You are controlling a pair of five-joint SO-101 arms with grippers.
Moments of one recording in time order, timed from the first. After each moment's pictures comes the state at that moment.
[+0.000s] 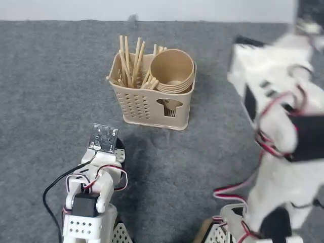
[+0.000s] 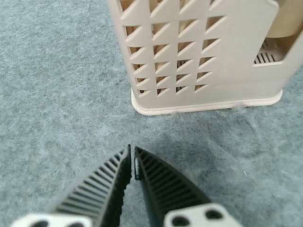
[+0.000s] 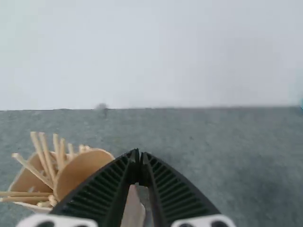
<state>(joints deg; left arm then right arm) -0.4 -103.3 96.8 59.2 -1.8 -8.4 -19.5 -41.1 94.8 -9.7</state>
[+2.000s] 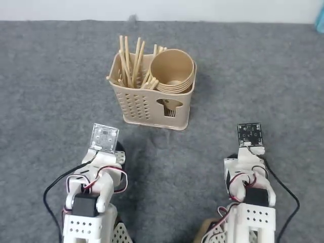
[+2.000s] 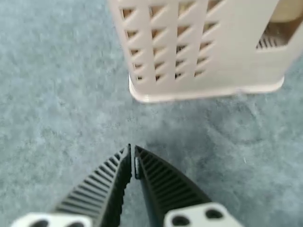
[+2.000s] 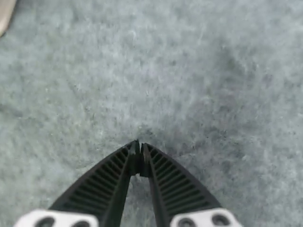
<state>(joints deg) -0.5 -103.3 96.8 63.2 -1.8 3.7 -83.8 95.6 49.0 10.3</state>
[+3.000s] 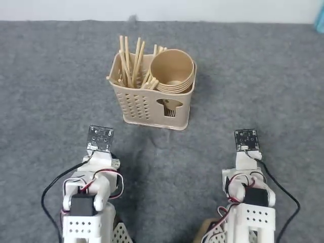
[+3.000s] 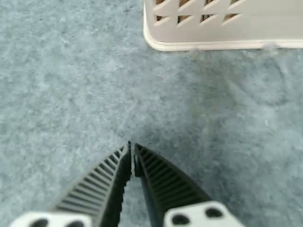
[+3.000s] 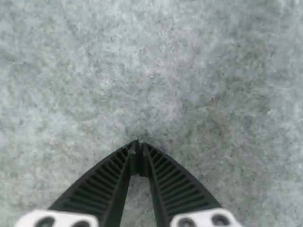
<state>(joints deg) -6.0 -103.3 96.8 72.0 -1.8 3.6 -84.0 95.6 60.5 10.3</state>
